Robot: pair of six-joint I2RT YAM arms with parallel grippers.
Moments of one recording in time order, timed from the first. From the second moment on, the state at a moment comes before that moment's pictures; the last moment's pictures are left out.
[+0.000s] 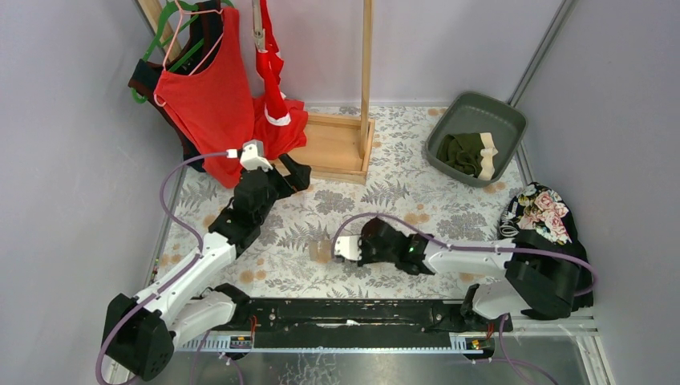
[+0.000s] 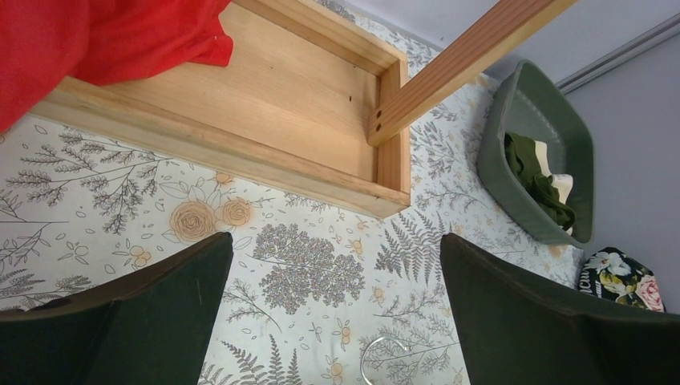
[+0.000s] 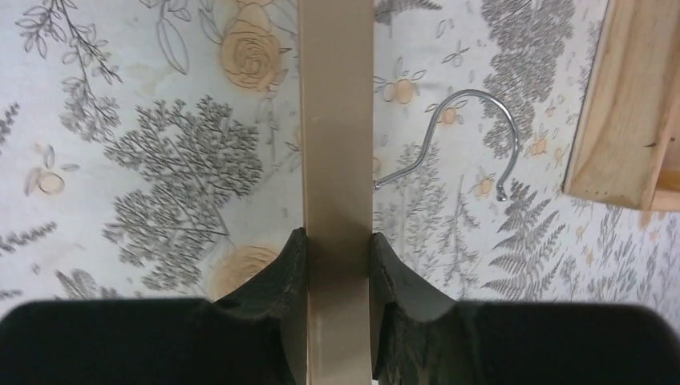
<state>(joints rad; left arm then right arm) -0.47 1.00 0.64 0.09 -0.23 -0.64 1.13 1.42 0.62 0.00 0.14 -0.62</state>
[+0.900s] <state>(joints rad) -0.34 1.05 0.49 0.22 0.30 -0.69 0.58 1.58 1.00 -0.39 -0.64 -1.33</state>
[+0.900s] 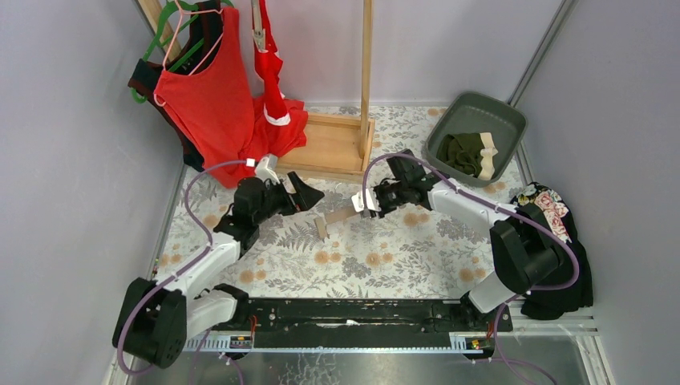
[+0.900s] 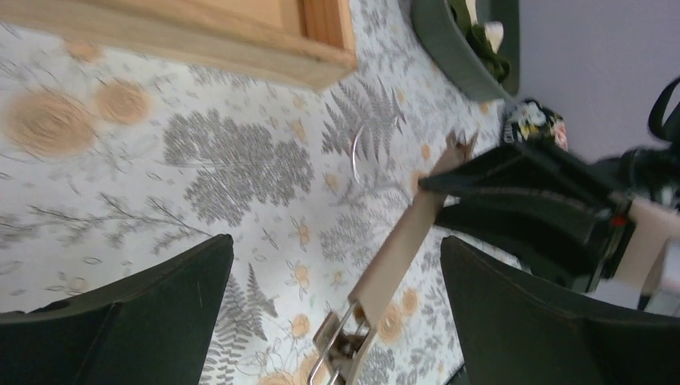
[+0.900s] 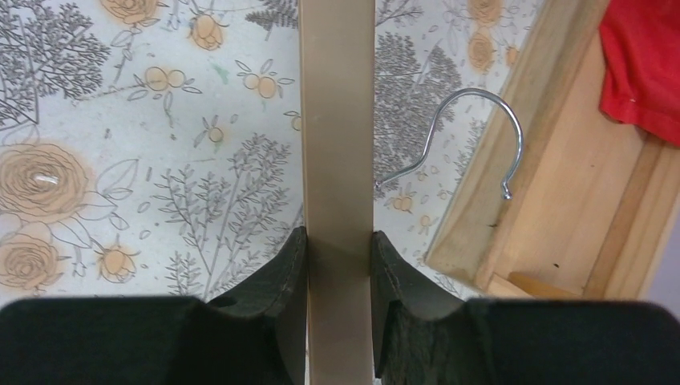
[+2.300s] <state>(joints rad) -0.35 1.28 0.43 0.56 0.68 -0.78 0.48 1.64 1.11 -0.48 -0.75 -1.44</state>
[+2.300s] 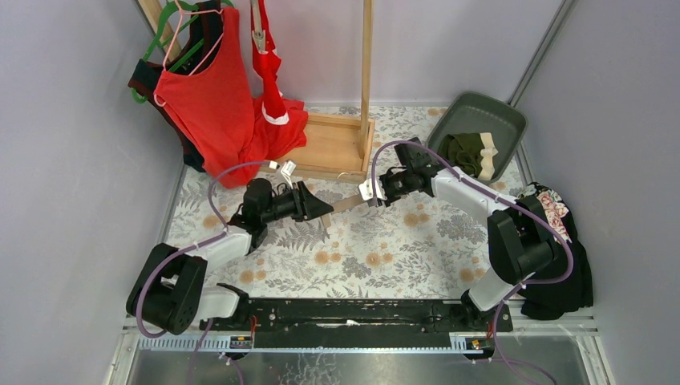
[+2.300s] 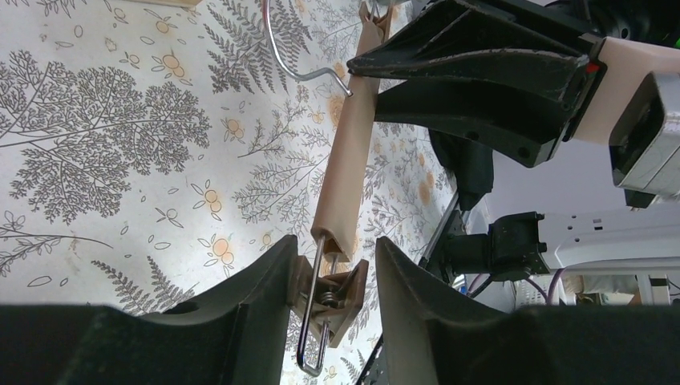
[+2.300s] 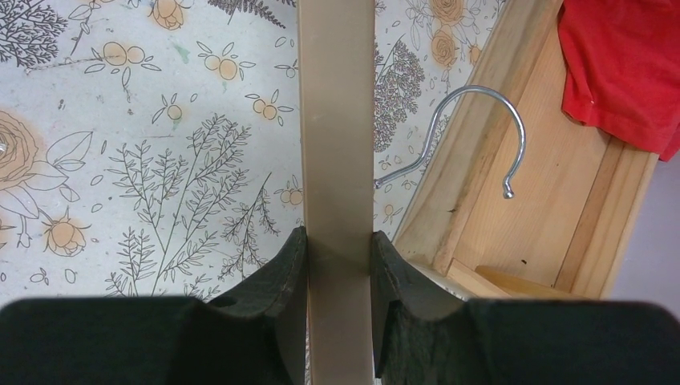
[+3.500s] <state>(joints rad) -0.37 1.34 0.39 0.72 0.62 -0.82 0.46 1.65 1.10 -0.37 -0.74 -1.26</state>
